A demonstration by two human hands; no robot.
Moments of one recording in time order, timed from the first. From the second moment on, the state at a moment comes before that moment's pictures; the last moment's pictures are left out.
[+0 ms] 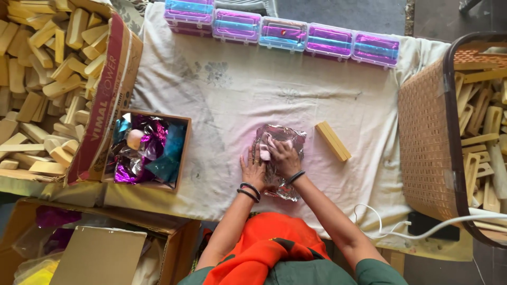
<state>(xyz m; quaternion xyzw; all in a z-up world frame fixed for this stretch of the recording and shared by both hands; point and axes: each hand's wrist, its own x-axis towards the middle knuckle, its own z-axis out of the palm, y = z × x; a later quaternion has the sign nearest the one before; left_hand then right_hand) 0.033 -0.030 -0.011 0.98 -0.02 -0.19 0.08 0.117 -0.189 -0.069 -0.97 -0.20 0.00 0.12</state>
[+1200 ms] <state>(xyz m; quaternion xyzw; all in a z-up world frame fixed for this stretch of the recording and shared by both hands) 0.129 0.009 -0.080 0.85 -0.01 -0.28 0.45 0.019 -0.151 -0.014 -0.90 -0.39 0.09 0.15</state>
